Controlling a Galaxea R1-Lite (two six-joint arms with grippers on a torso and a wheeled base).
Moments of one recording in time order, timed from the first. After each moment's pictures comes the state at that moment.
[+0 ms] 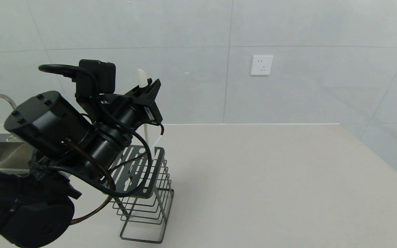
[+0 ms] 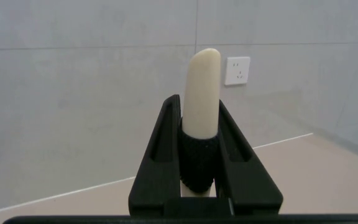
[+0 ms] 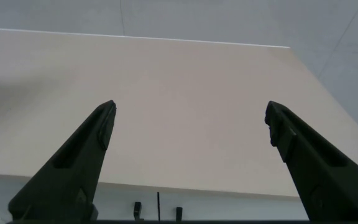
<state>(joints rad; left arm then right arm) -0.63 1.72 -0.65 -1.43 0.21 0.07 -0.01 0.03 0.00 -0.01 0.07 -0.05</state>
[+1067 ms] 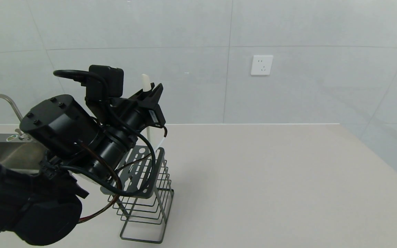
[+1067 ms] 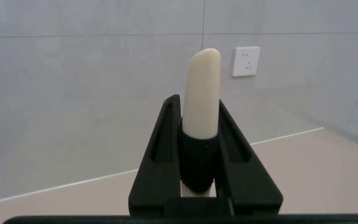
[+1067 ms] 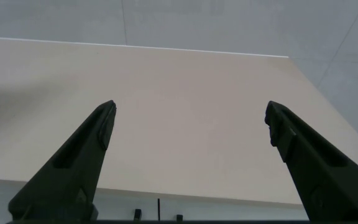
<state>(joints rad) -0.62 1.76 -0.65 -1.43 0.23 0.08 0.00 0.01 0.00 -0.01 0.06 -0.06</state>
